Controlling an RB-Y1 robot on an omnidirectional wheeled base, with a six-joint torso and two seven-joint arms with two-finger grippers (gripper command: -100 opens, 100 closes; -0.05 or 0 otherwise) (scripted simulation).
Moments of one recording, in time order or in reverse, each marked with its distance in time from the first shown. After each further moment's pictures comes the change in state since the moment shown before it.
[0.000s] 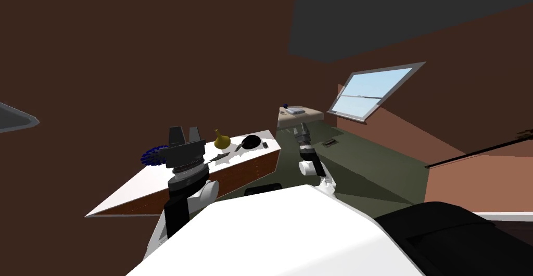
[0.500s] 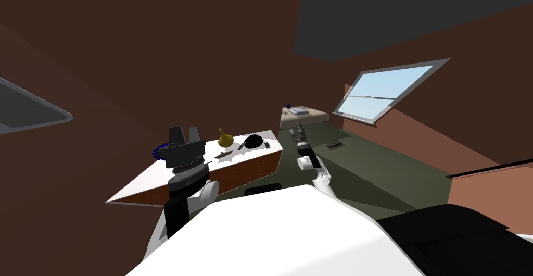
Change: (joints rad) left arm 0.000 0.000 0.000 0.000 0.000 0.000 0.000; right arm -0.096 -0.041 0.000 0.091 -0.016 0.133 -0.123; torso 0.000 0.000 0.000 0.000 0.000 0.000
